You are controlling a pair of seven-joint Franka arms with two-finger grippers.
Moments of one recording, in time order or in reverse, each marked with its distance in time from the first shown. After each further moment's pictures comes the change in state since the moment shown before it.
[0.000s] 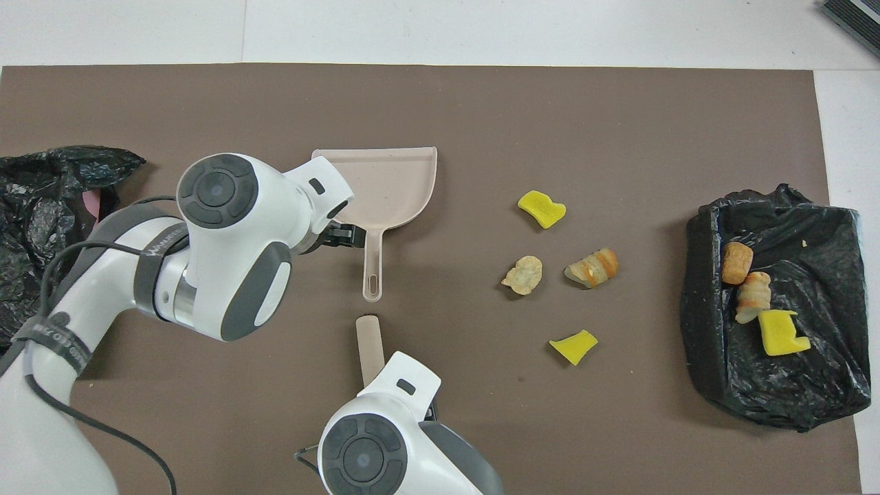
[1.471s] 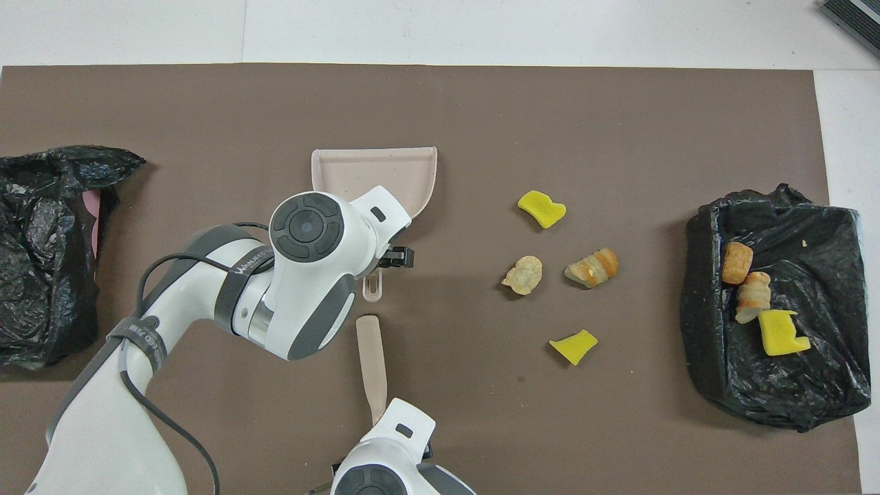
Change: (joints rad) left arm -0.109 0.058 0.006 -0.034 0.008 0.067 -0.129; right arm 0.087 0.000 -0.003 -0.166 0.037 0.189 0.005
